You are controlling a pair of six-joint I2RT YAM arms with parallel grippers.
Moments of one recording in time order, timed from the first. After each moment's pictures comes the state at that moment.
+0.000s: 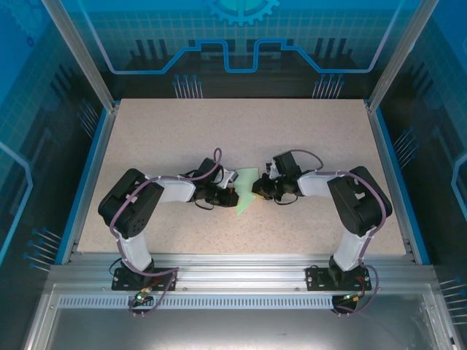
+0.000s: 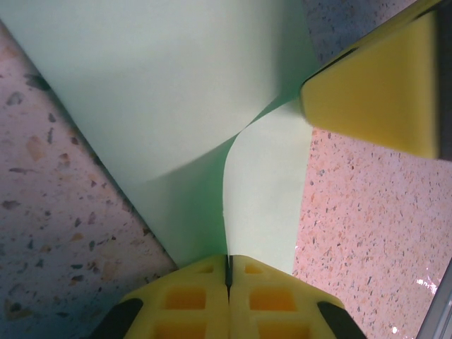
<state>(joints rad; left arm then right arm) -0.53 1.81 0.85 -0.04 0.55 -0.39 0.44 1.80 0.84 -0.03 -0.55 0.84</state>
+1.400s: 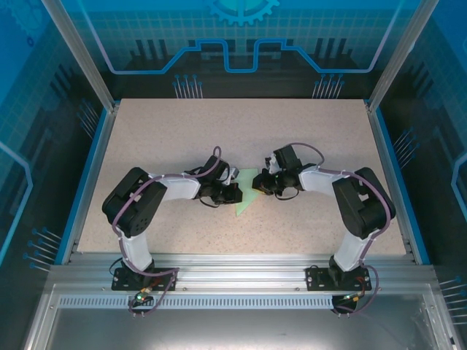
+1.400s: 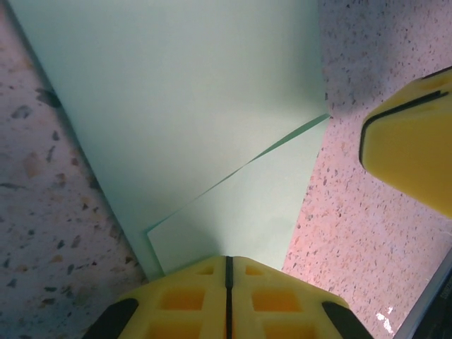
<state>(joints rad) -0.56 1.84 0.92 -0.10 0.49 -0.61 0.43 1.77 0.91 -0.15 -0.56 0.76</state>
